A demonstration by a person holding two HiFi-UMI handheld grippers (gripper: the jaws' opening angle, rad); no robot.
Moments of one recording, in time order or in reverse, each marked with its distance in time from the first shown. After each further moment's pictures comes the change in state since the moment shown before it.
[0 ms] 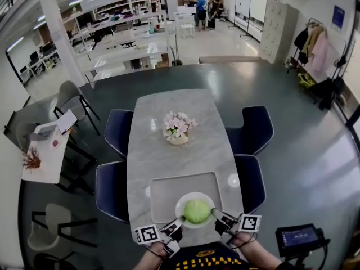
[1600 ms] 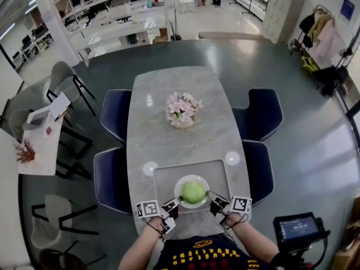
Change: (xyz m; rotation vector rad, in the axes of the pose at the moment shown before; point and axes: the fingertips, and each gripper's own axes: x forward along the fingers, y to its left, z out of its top) left arm 0.012 0.113 0.070 -0.012 0.130 0.108; right arm 0.078 -0.109 -0.013 0.029 0.040 -0.111
